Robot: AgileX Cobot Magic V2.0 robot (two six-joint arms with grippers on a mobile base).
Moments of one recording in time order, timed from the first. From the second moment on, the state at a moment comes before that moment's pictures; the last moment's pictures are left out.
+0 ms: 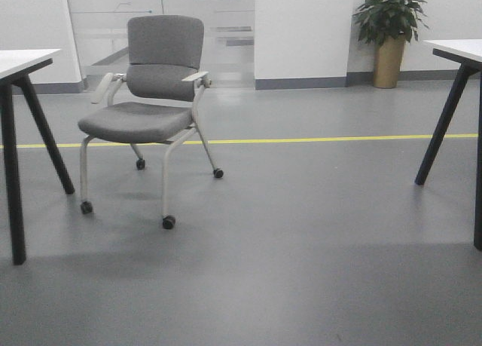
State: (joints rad) left arm -0.07 -0.02 0.03 -0.07 0.07 0.03; right arm 0.53 0.12 -0.49 -0.01 0.20 0.18
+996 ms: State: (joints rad) left arm -0.07 -0.02 0.03 -0.07 0.07 0.03; right arm 0.53 0.12 -0.49 -0.01 0.20 0.18
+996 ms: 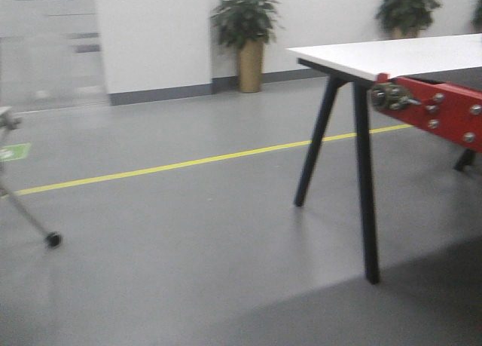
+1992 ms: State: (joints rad) left arm -0.07 -0.02 0.03 -0.07 0.07 0.03; right arm 0.53 0.12 -0.49 -0.01 0.20 0.18
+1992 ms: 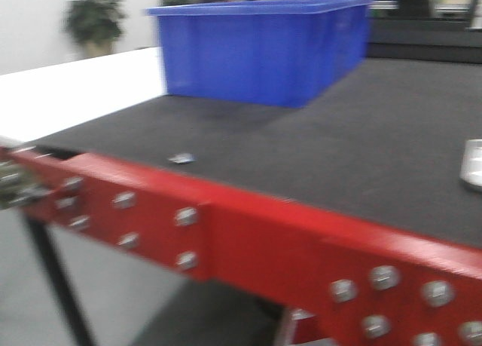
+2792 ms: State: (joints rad) left arm -0.07 -0.02 0.03 -0.07 0.07 0.03; right arm 0.53 0.12 -0.49 -0.01 0.20 0.18
